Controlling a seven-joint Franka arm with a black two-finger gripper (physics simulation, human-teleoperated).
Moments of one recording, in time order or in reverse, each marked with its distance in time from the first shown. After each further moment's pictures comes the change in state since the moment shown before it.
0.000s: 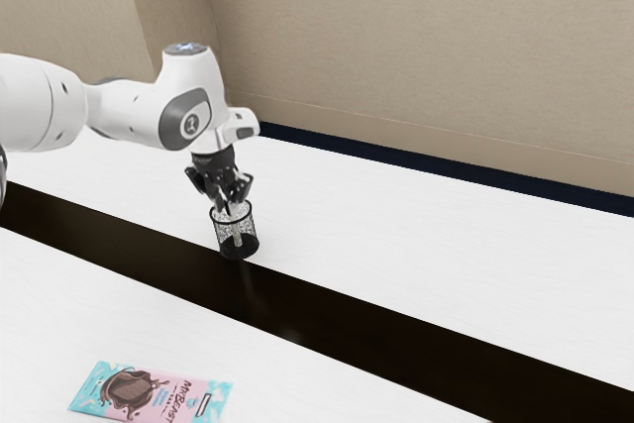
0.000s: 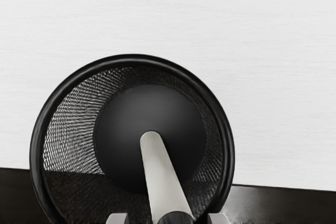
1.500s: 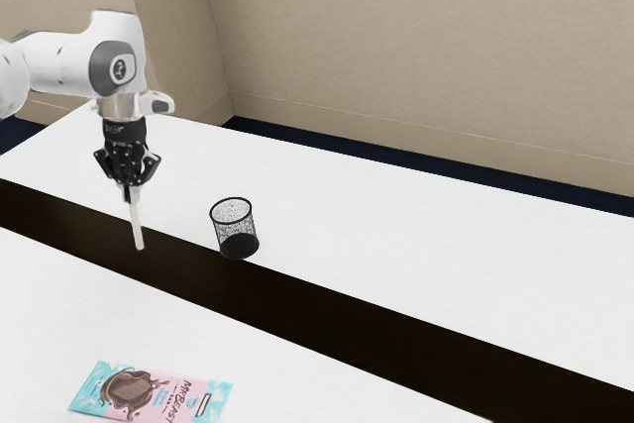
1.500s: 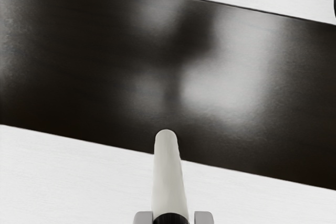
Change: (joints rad) arm 0.255 0.059 -0.015 0.256 0.062 -0.519 0.109
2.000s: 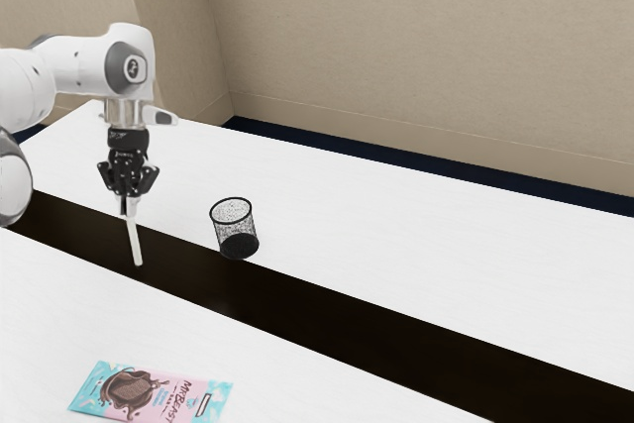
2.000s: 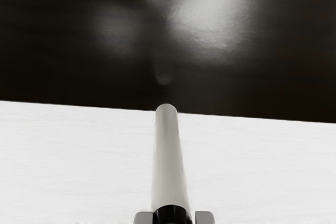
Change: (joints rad) arm 0.027 0.217 -0.010 0.277 -0.018 -0.304 0.131
